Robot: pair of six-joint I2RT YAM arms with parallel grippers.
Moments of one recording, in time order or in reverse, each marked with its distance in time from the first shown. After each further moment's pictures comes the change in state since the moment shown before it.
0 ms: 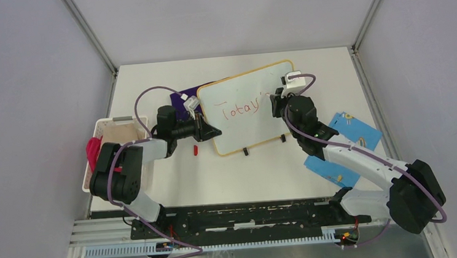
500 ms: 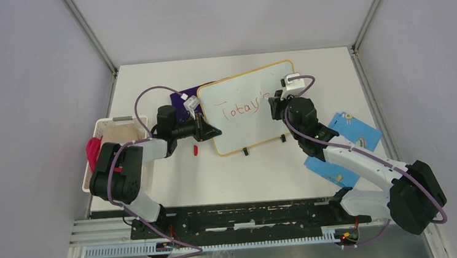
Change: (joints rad) left arm -0.002 0.000 0.005 -0.009 -0.005 0.000; right arm -0.001 -0.003 -0.016 -0.003 -0.049 0.016
